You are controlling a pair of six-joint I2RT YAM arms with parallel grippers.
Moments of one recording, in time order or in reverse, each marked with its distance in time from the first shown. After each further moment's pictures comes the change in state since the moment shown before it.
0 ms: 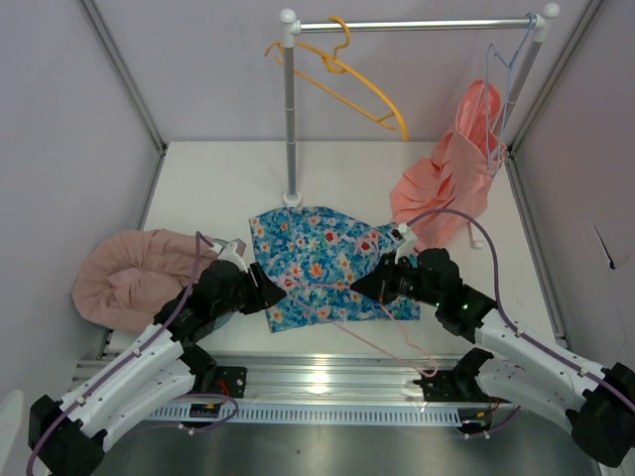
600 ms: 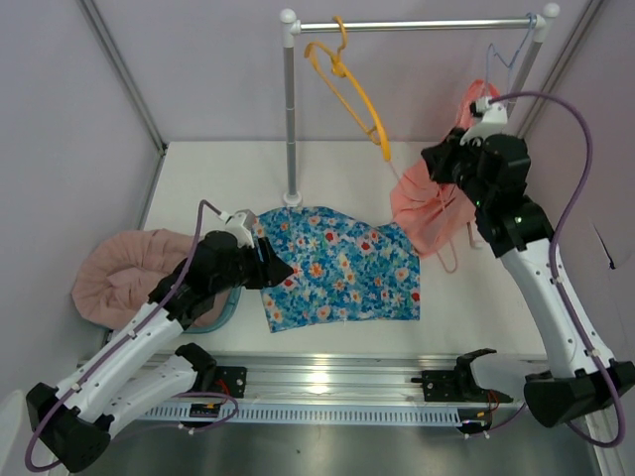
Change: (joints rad) left arm 0.013 0.138 0.276 -0.047 0.068 0.191; right arm -0.417 0.351 0.927 -0.338 0.284 -0.380
